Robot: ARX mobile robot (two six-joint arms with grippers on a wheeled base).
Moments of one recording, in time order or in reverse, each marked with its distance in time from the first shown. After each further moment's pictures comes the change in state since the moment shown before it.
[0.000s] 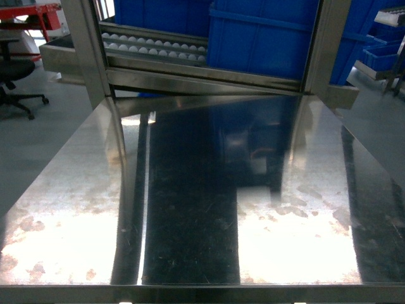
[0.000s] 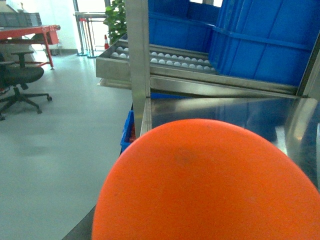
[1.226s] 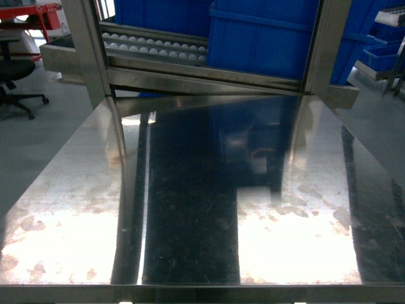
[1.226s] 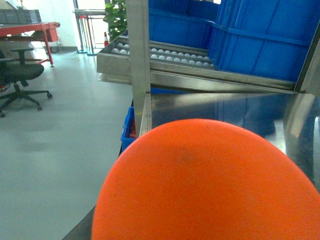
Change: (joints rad) left arm 0.000 -0.277 0.000 -0.294 0.000 0.000; right arm 0.000 0.000 0.000 0.000 0.000 0.000
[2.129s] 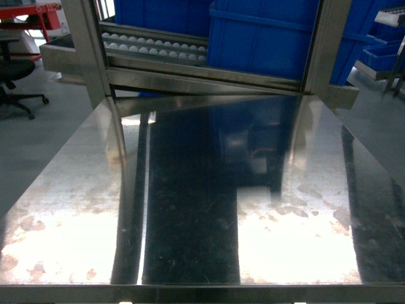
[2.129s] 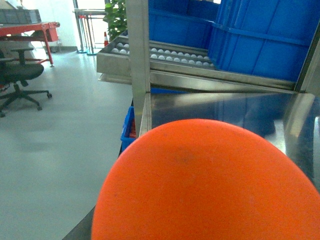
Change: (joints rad) left arm 0.000 0.000 0.000 0.000 0.000 0.000; right arm 0.000 0.000 0.000 0.000 0.000 0.000
